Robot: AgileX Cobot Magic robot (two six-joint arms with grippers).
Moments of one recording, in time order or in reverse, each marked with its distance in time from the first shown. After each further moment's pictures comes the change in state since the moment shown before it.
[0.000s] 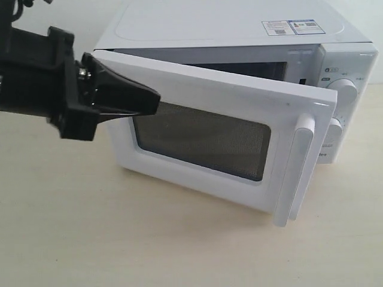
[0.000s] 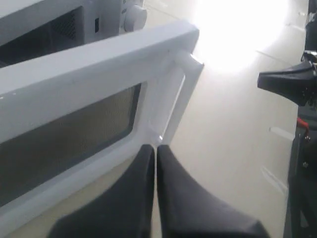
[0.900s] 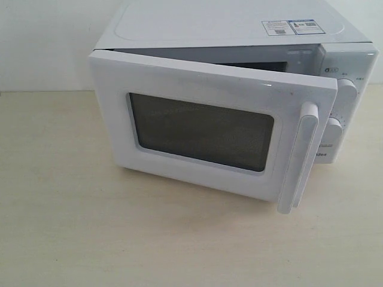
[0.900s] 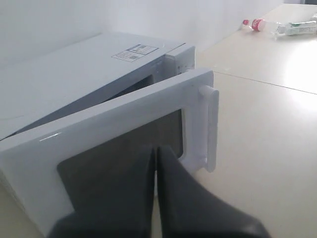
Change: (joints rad) left arm 0.000 -0.629 0.236 0.293 -0.190 -0.266; right arm 0.000 -0.002 0.000 -0.052 -0.733 -0.023
